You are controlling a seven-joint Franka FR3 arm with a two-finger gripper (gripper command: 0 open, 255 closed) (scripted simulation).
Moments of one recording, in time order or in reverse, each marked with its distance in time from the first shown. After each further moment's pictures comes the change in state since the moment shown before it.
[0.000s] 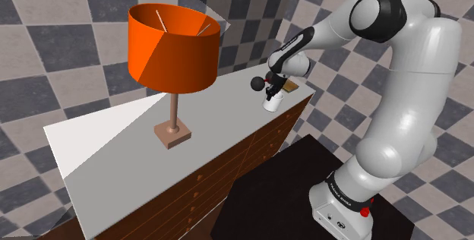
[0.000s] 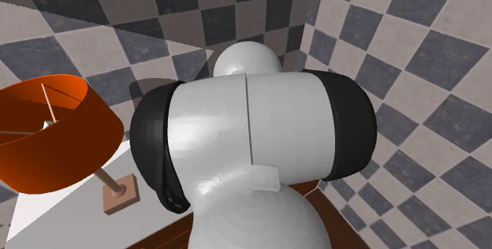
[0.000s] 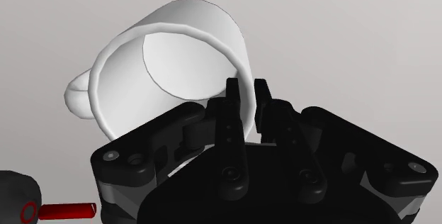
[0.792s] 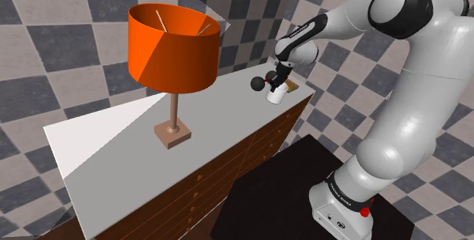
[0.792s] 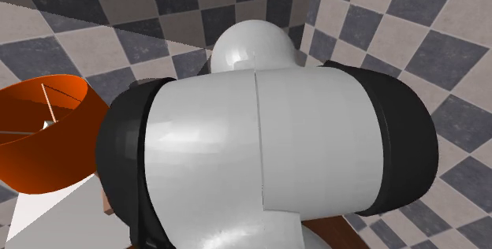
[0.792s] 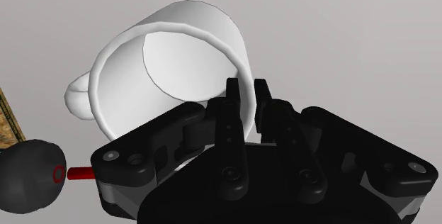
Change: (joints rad) arm 0.027 -0.135 -0.037 -0.011 -0.056 -0.121 0.041
